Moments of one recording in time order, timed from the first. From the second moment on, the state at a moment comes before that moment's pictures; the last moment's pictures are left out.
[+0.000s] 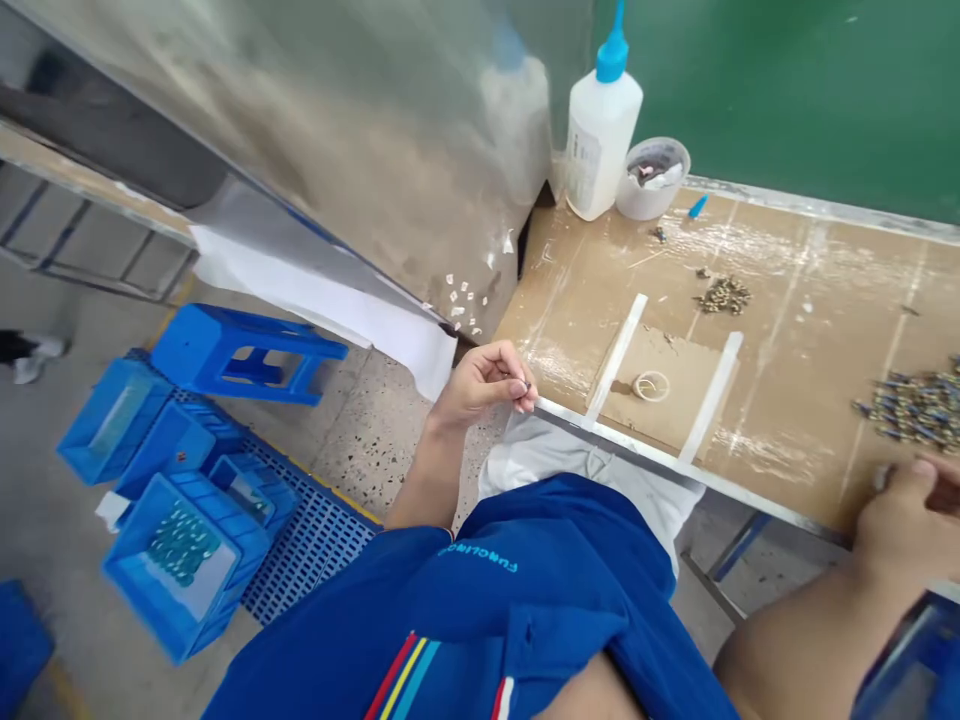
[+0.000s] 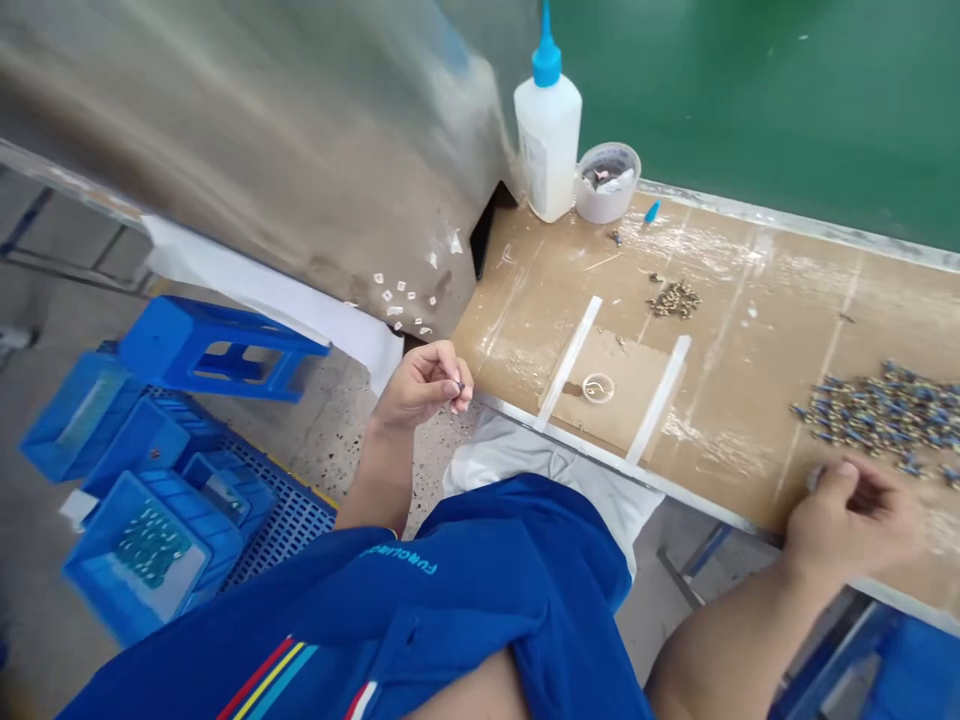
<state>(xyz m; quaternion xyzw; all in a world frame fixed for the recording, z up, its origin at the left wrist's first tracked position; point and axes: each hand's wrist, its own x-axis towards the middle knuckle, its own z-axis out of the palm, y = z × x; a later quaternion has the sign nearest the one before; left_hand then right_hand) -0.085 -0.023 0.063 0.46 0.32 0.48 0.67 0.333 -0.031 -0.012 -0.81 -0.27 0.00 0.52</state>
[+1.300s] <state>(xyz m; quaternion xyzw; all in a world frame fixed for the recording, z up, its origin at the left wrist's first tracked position) 0.001 0.005 0.000 0.64 0.37 0.35 0.57 0.203 -0.001 0.002 -0.53 -0.72 0.05 0.44</state>
